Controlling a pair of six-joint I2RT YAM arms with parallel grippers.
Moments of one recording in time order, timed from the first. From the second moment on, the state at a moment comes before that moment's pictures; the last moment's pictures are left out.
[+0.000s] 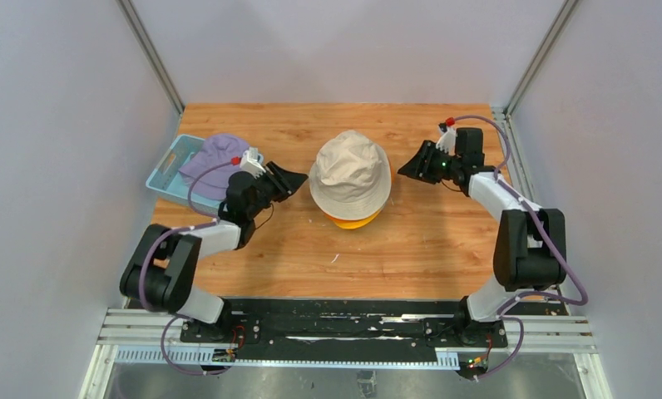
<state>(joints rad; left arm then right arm) -0.30 1.52 0.49 0.89 0.28 -0.92 0.04 1.63 1.03 -0.09 -0.65 0.42</state>
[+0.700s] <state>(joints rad) -0.26 1.31 1.01 -0.22 -0.56 -0.71 0.04 1.38 1.03 -0.18 -0.56 0.32</state>
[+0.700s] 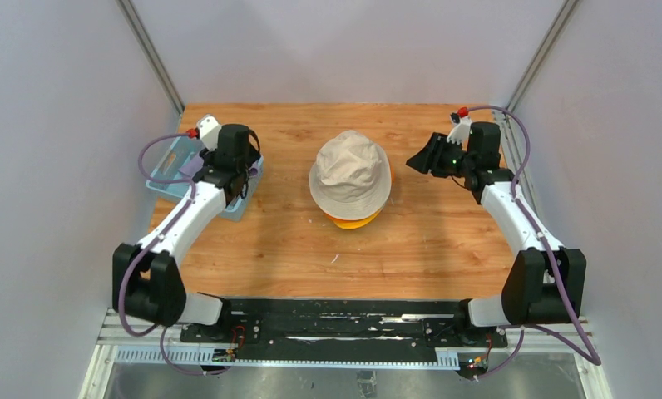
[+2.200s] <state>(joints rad) -0.01 2.06 1.72 -0.50 -0.54 -0.81 0.04 1.36 1.02 -0.20 -0.60 0.31</state>
